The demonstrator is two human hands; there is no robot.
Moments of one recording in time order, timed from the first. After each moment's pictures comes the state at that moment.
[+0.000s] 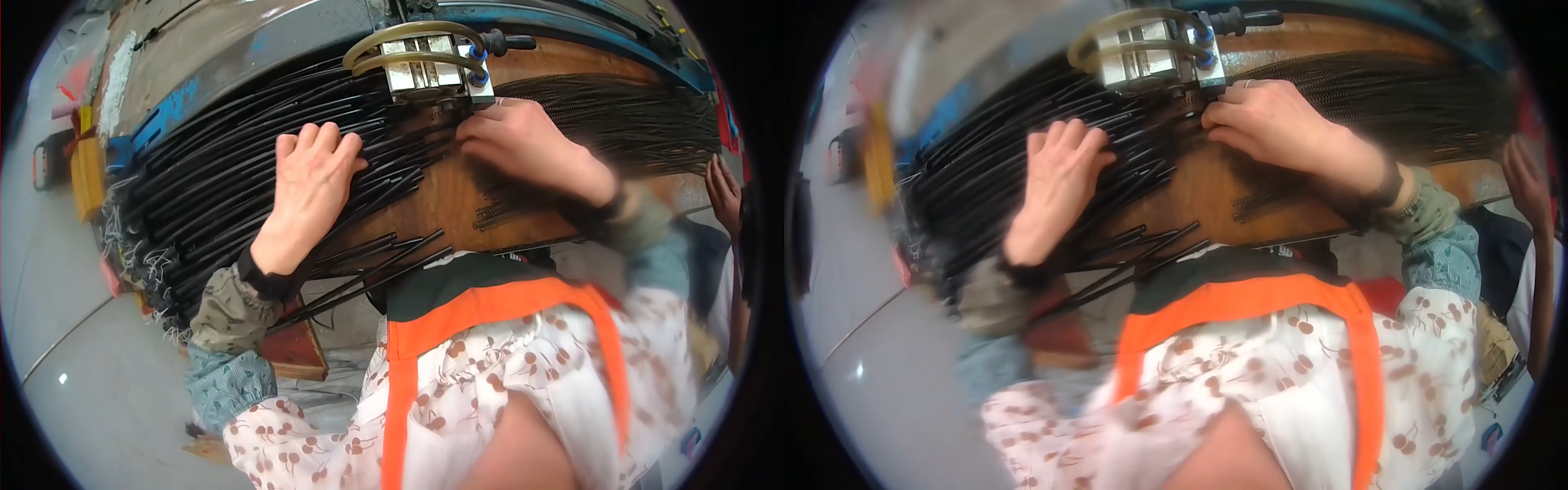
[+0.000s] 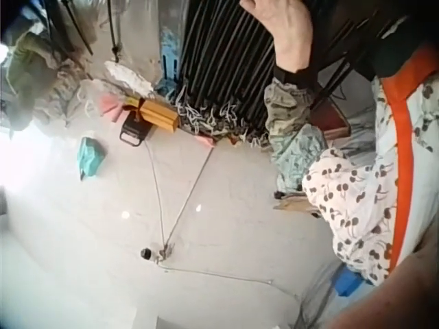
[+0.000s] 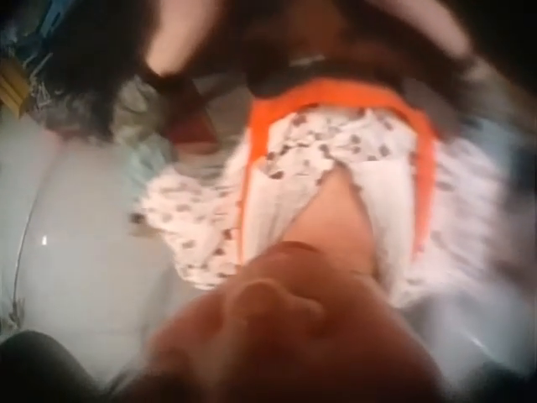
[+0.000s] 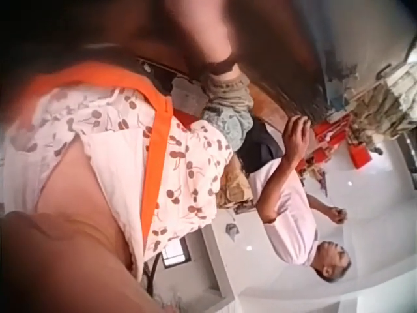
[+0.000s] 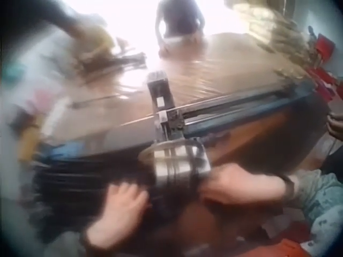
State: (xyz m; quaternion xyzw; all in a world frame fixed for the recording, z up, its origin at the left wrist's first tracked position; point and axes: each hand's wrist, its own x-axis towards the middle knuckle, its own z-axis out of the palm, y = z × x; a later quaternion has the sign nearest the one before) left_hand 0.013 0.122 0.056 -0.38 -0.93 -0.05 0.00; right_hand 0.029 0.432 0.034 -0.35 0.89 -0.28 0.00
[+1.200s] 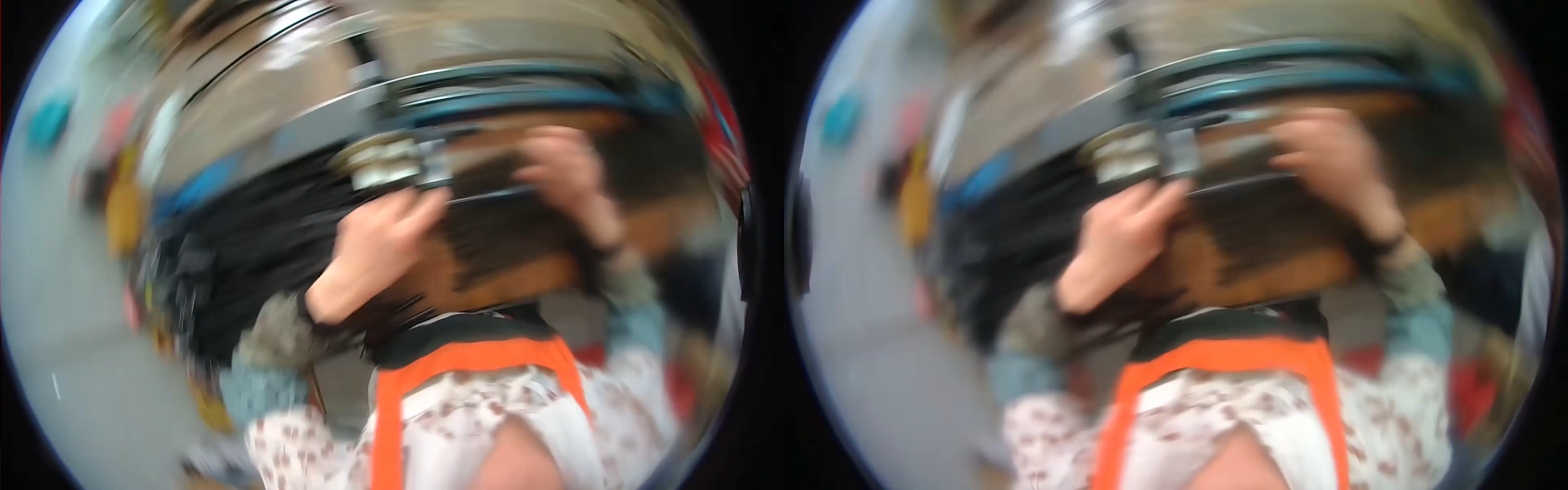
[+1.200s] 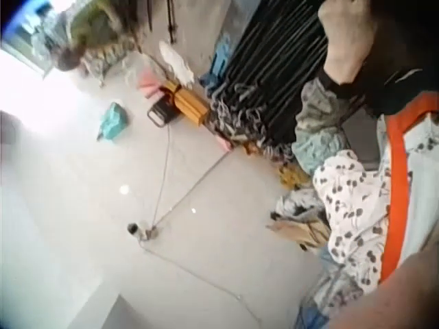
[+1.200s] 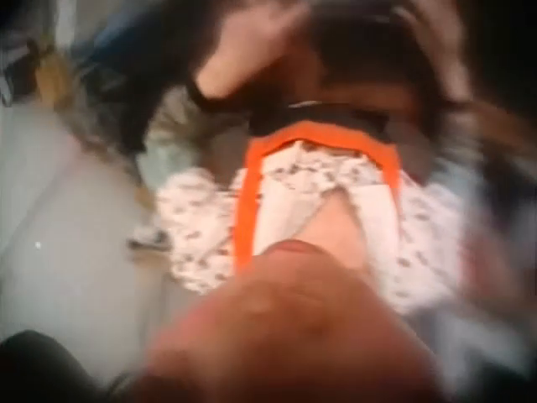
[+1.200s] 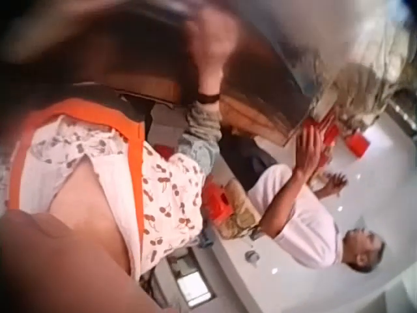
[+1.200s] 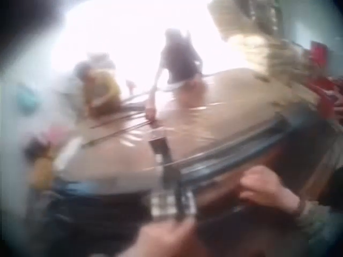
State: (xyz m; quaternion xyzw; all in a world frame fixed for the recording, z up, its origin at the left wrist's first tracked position) left_hand 0.024 0.191 0.092 -0.43 -0.88 -0.18 0.08; right_hand 0.040 0.522 0.043 -0.34 0.89 0.02 -0.30
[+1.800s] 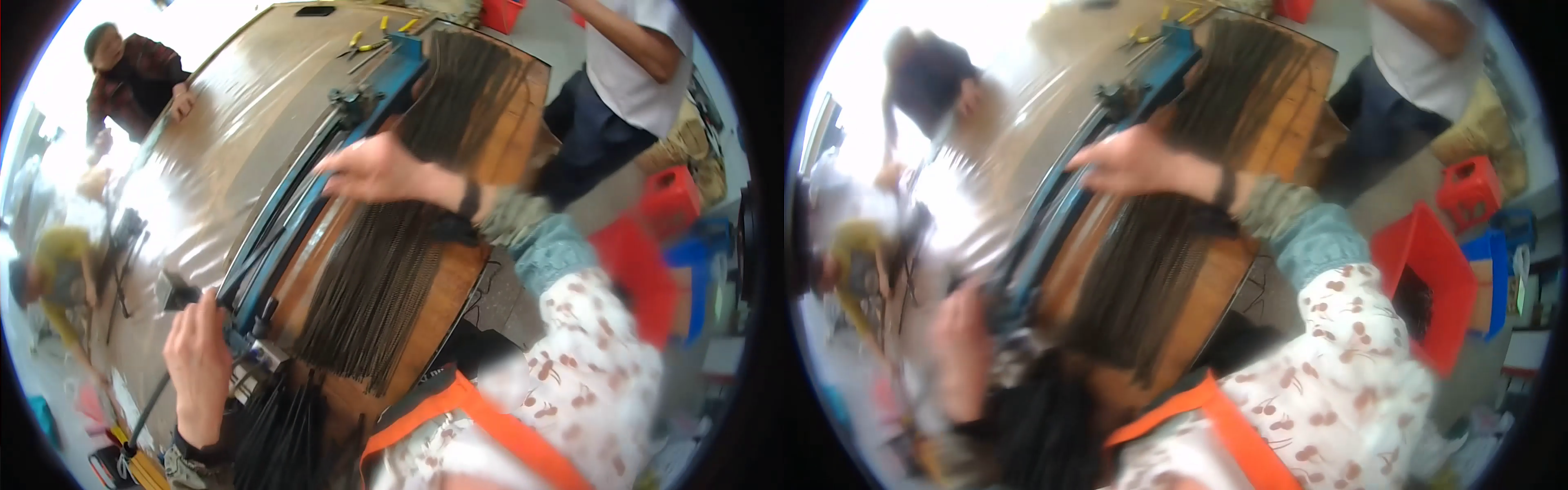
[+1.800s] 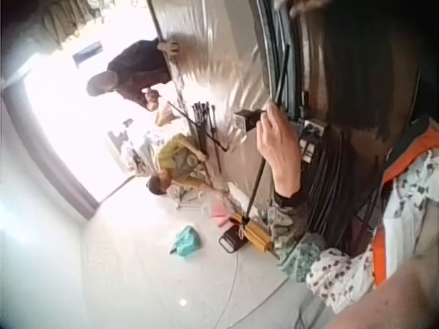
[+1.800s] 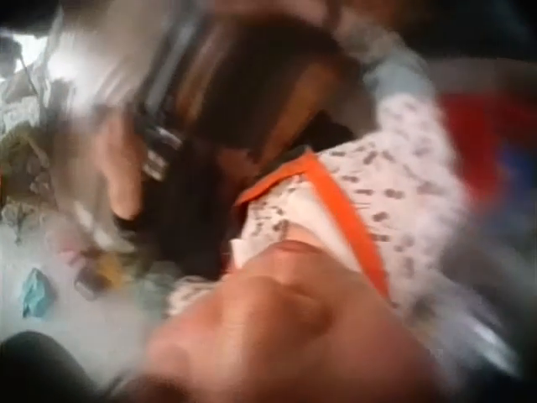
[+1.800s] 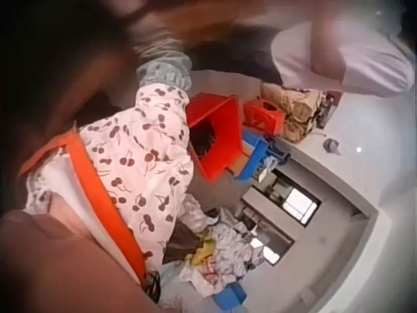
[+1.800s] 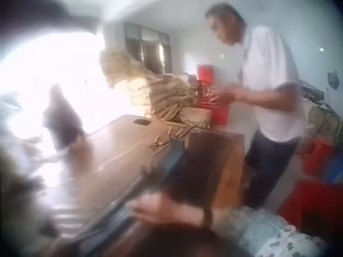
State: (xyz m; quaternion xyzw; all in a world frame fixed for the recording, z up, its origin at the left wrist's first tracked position) left_hand -0.078 0.264 0.177 -0.54 -0.83 -0.01 0.15; right_hand -0.001 0.632 0.062 -0.16 0.90 -0.16 -0.38
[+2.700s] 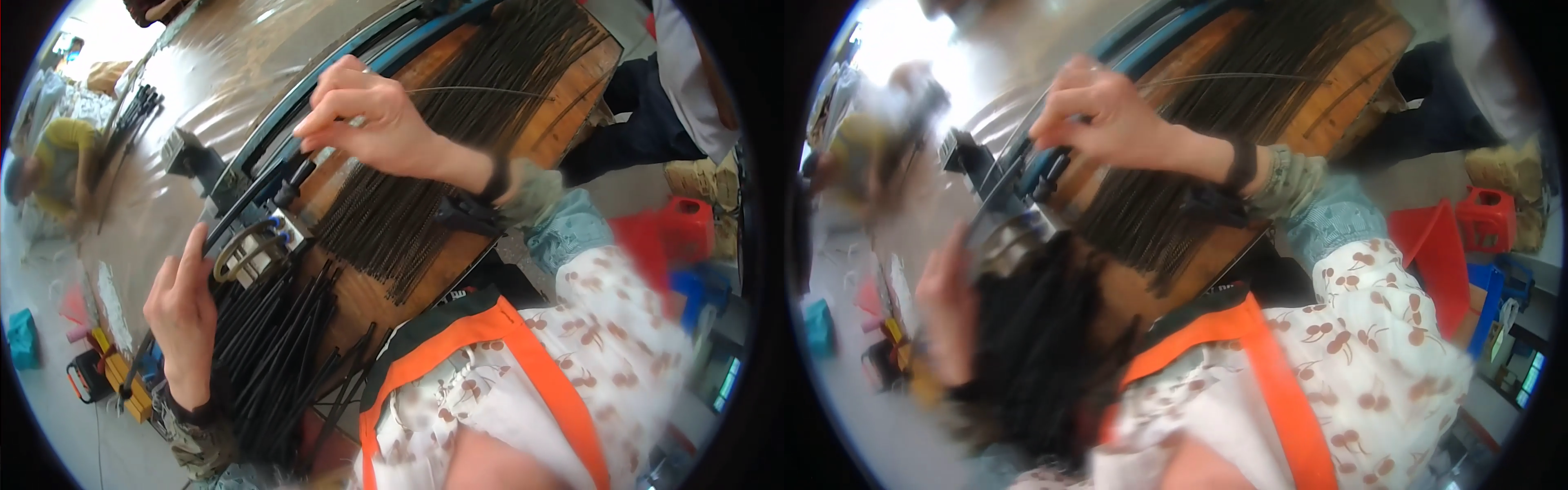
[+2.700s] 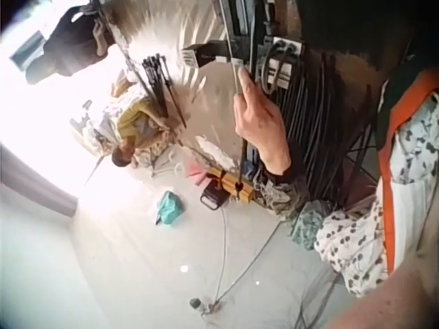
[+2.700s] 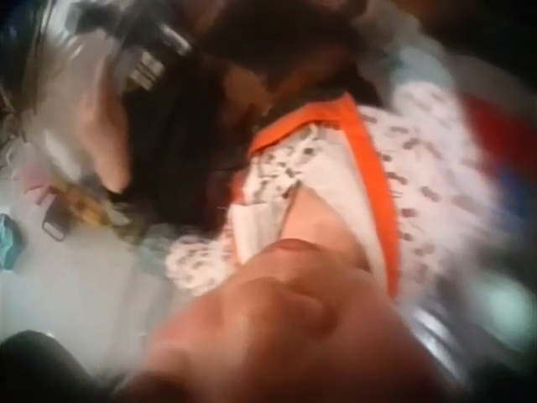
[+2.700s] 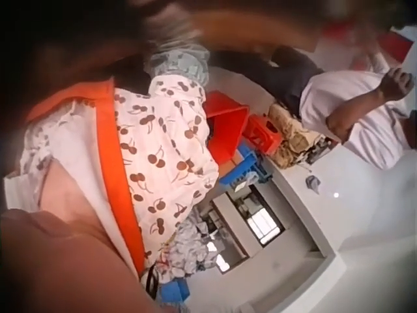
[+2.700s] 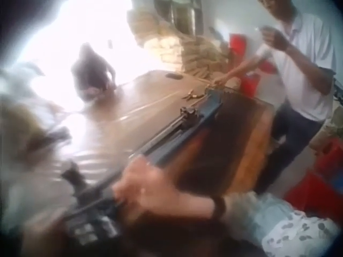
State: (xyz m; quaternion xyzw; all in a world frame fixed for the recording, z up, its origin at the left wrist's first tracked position) left_hand -0.057 0.209 0.200 -0.47 -0.88 -0.07 0.09; right_hand -0.007 0.515 0.092 -0.16 0.80 -0.43 -0.37
